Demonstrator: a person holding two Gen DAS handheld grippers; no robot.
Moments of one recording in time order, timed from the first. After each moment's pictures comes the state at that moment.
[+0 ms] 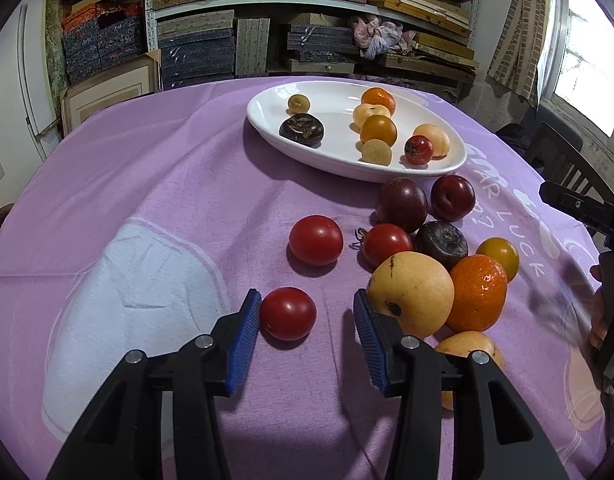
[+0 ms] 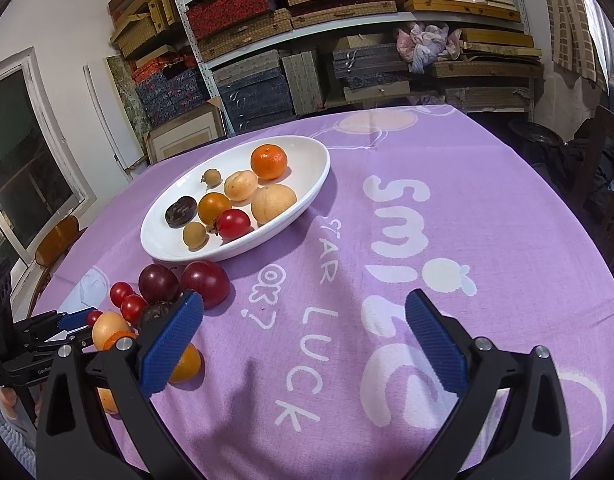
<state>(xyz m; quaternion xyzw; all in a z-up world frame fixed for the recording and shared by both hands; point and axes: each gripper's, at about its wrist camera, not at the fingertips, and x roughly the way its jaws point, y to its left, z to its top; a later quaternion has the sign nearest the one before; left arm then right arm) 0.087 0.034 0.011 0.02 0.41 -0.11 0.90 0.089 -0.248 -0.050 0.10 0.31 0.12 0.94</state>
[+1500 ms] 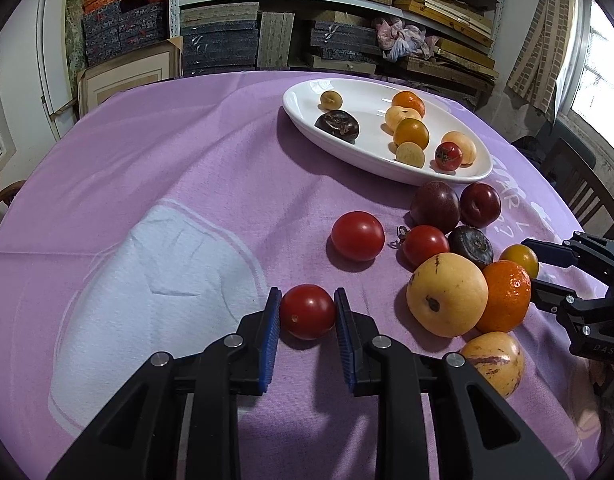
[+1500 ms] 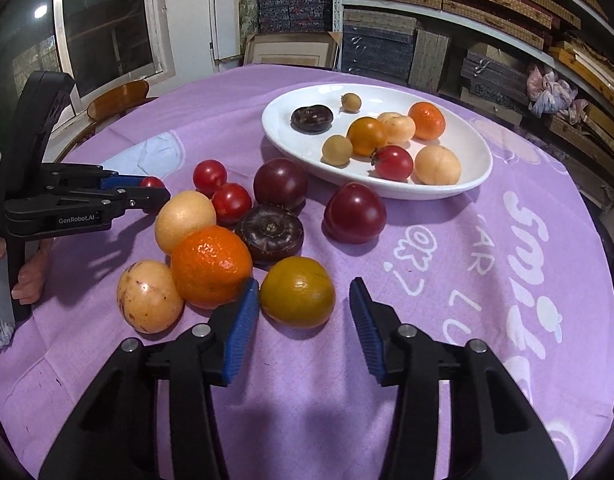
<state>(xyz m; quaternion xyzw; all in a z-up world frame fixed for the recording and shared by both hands) 0.085 0.057 0.011 0.00 0.42 -0.08 0.90 0.071 -0.143 -0.063 -0.11 0.36 0.26 0.89</state>
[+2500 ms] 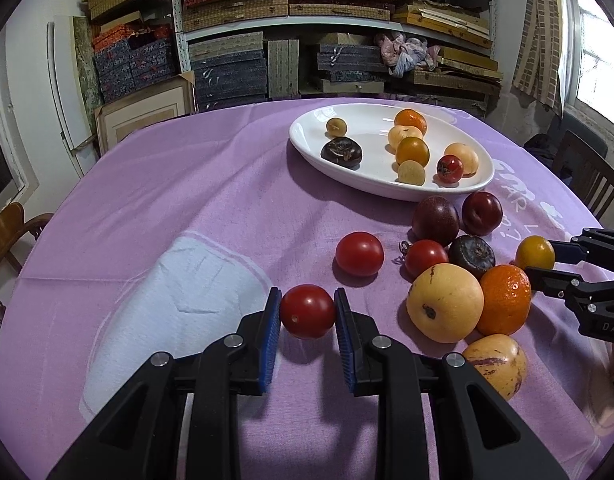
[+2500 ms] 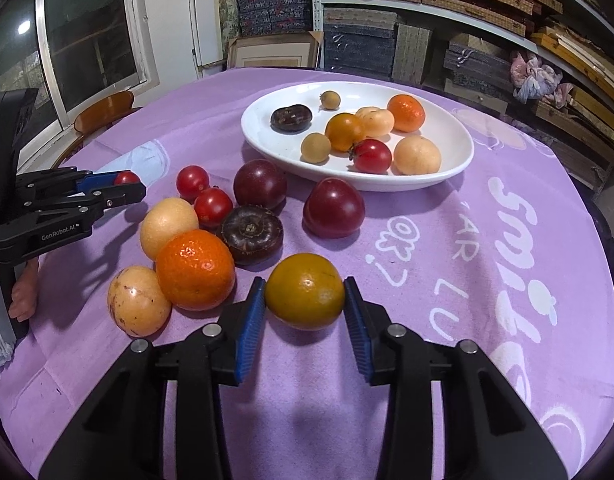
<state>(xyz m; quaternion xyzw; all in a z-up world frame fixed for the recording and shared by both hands) 0.072 0.043 0.024 0.05 0.37 -0.05 0.93 0.072 -0.154 -0.065 -0.09 0.36 0.24 0.90</state>
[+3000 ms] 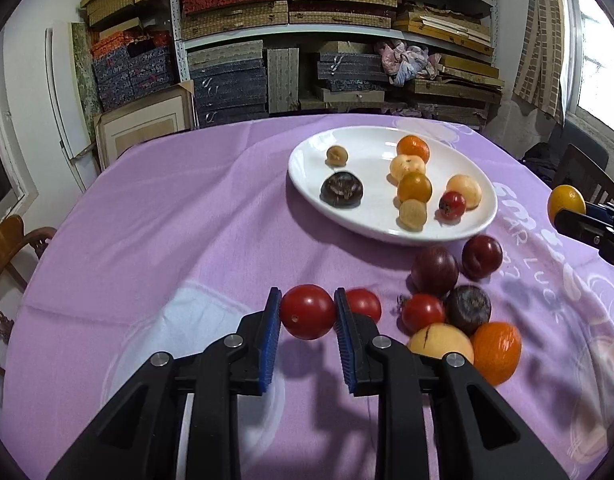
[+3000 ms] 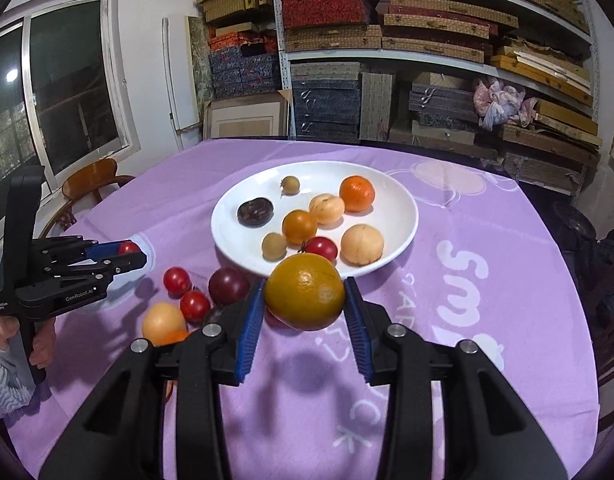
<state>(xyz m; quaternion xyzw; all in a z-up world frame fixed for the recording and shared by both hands) 0.104 0.037 0.056 0.05 0.36 -0.05 0.93 0.085 -0.185 0.000 -0.03 0.28 0.20 0.94</state>
